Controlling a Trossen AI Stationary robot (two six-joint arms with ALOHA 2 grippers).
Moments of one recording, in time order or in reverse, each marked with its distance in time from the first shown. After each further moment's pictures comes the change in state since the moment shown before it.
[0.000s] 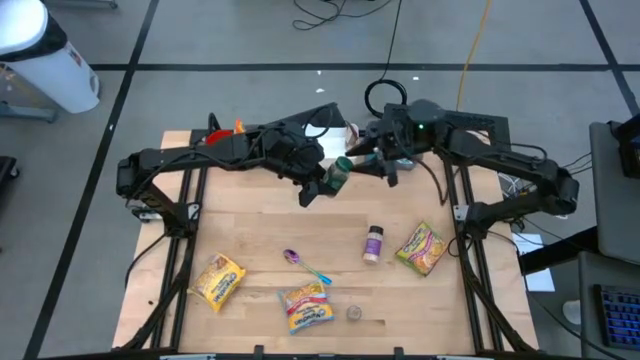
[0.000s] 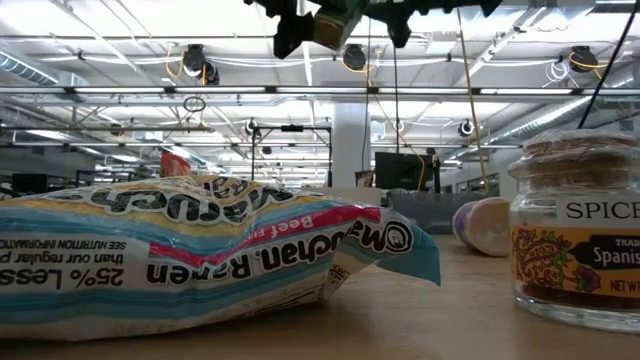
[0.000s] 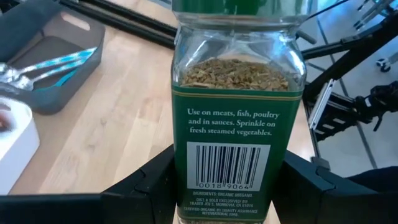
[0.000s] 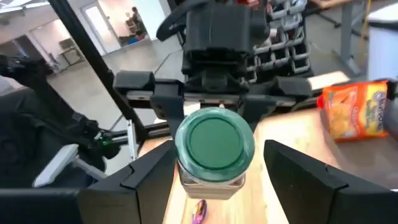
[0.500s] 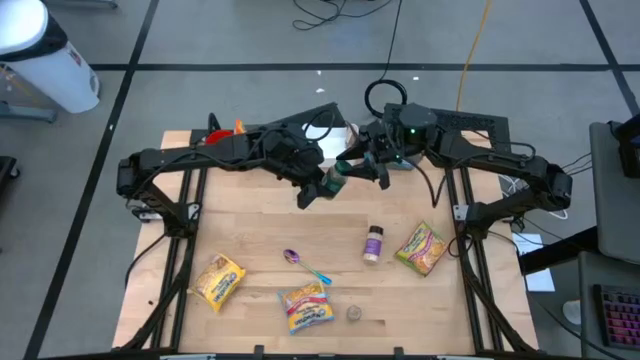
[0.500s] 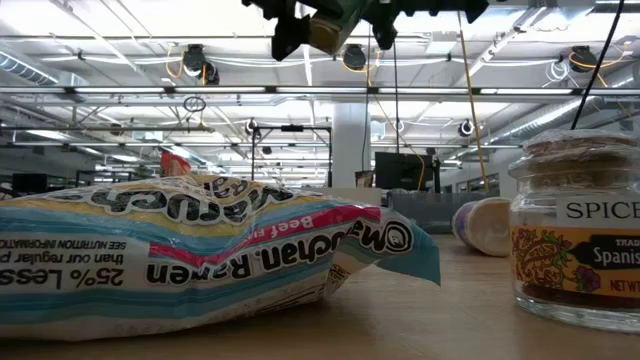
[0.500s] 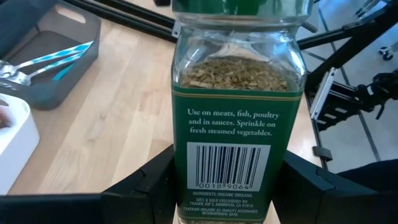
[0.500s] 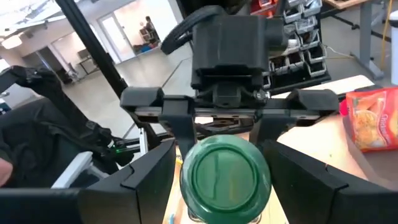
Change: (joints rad) left arm 0.002 0.003 0.000 -0.032 0.003 0.032; right arm 0.040 0.062 -0.002 0.135 -0.019 0.081
